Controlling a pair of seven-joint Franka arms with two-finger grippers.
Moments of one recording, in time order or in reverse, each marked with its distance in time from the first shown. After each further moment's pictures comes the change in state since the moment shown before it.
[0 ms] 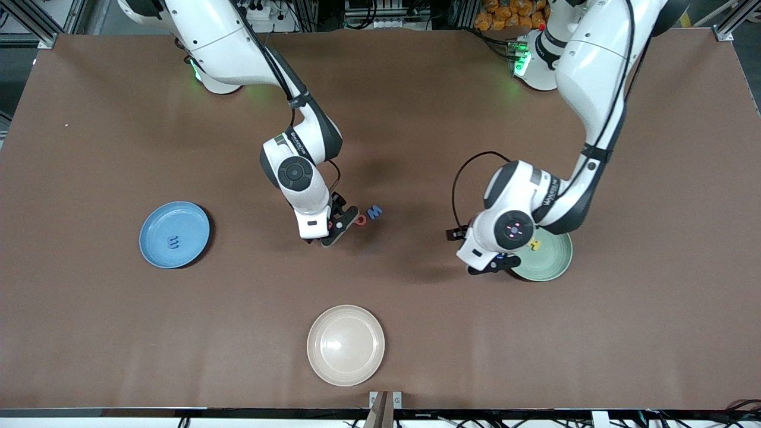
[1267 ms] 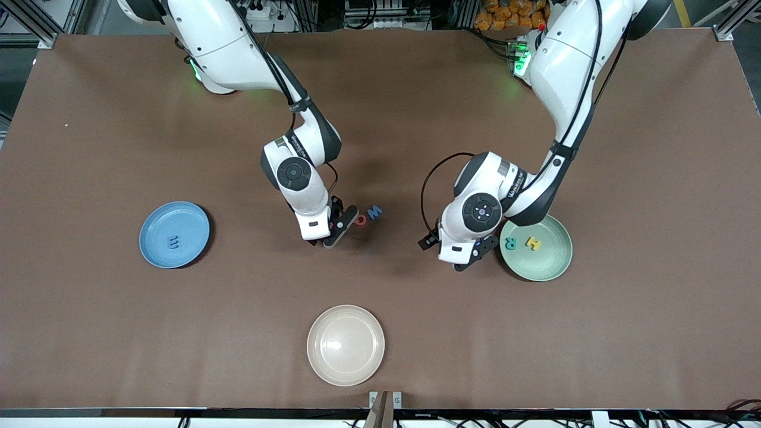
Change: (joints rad) left arm -0.078 0.024 0.002 0.000 -0.053 0.161 -0.520; right arm 0.000 0.022 -0.002 -0.014 0.000 0.073 -0.054
